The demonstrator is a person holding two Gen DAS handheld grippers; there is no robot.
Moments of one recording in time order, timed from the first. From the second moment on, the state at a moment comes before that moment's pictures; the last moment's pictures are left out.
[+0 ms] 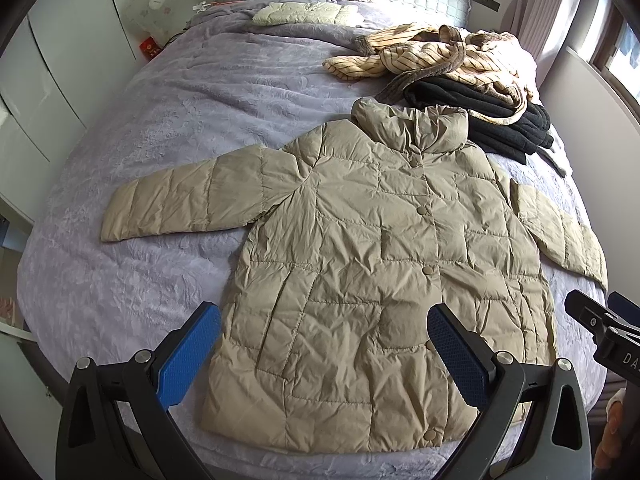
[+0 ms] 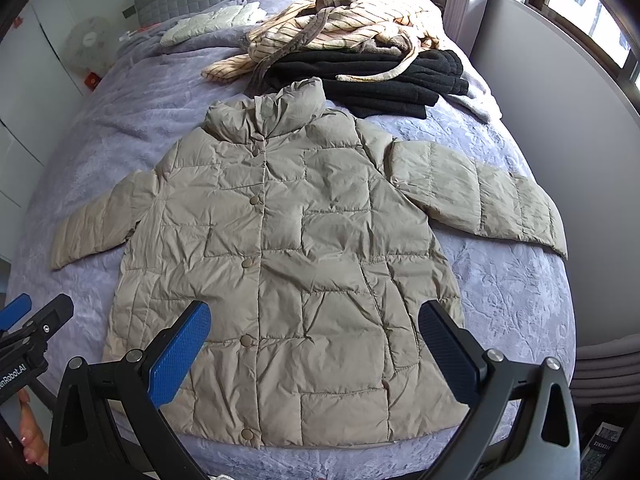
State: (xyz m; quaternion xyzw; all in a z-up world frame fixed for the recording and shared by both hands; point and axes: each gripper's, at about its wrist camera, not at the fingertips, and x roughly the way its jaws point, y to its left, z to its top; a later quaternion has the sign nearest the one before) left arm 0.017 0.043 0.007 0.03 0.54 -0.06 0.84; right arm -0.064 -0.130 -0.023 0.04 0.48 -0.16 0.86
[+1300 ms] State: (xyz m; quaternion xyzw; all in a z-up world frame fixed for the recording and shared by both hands) left arm 0.074 0.137 -0.075 -0.07 0.57 -0.05 0.82; right arm -0.009 -0.077 -0.072 0.06 0.55 -0.09 0.83
